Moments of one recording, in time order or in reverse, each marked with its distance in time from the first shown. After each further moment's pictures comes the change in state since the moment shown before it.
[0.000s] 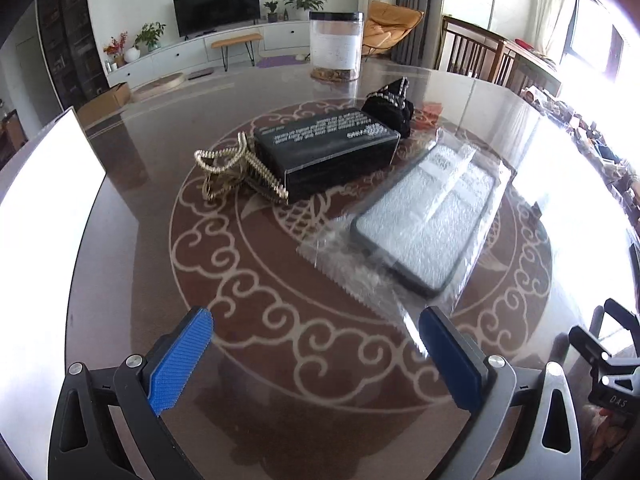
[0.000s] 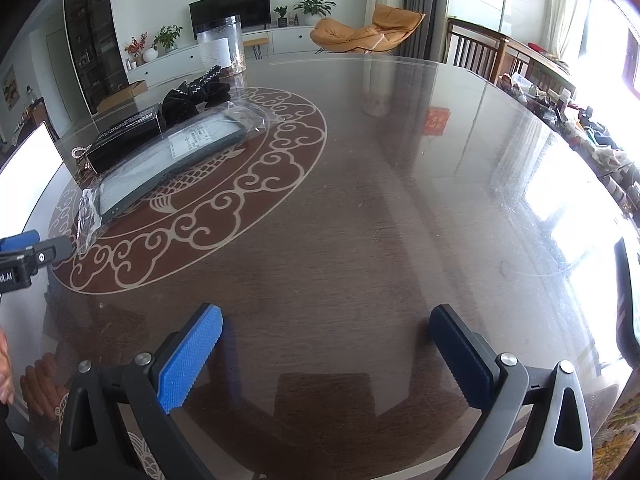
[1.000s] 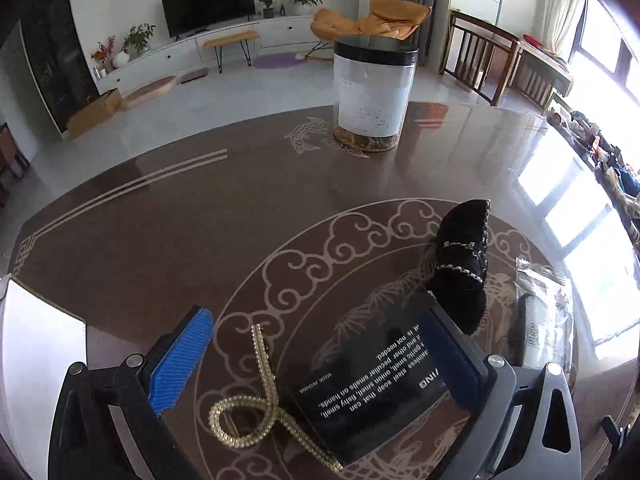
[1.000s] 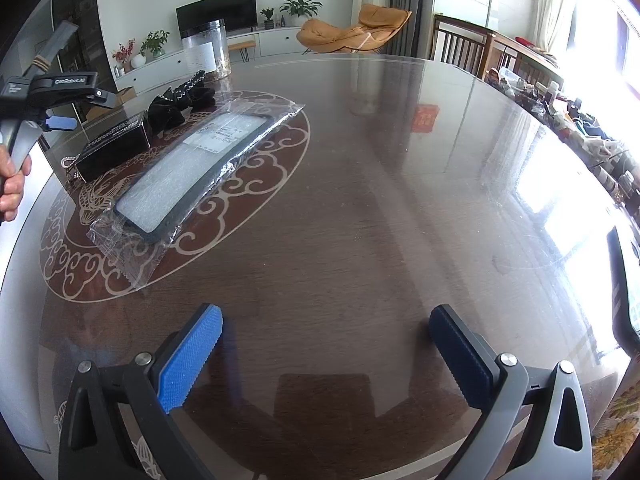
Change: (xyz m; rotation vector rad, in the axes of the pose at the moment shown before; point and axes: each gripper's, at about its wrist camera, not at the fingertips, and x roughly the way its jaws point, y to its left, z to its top) left arm 0.075 0.030 0.162 0.056 0.060 0.036; right arm 0.000 -0.003 0.001 0.028 -0.002 -0.020
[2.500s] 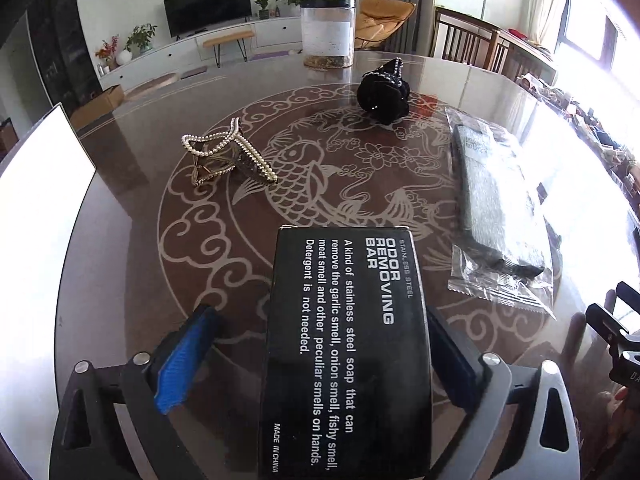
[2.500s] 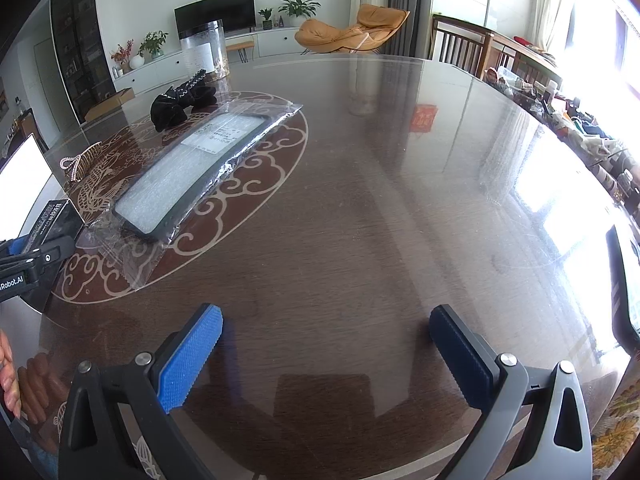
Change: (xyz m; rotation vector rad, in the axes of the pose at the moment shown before) left arm -0.049 -0.033 -0.172 -0.029 -0.017 -0.011; right arm -0.001 -0.001 -0.001 0.009 0.000 -0.006
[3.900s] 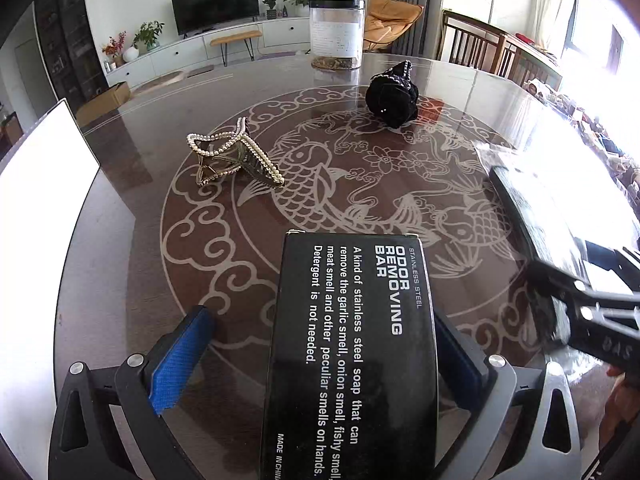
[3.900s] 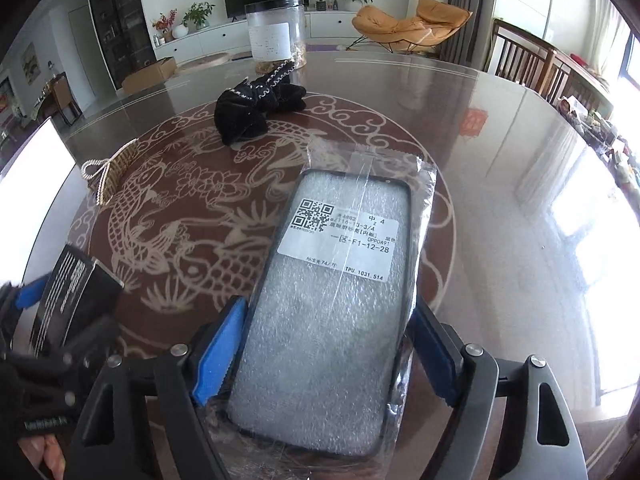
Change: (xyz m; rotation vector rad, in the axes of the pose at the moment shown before) left arm -0.003 0.000 -0.001 -0.012 -0.009 0.011; right arm 0.015 0.077 0.035 -0.148 0.053 0.123
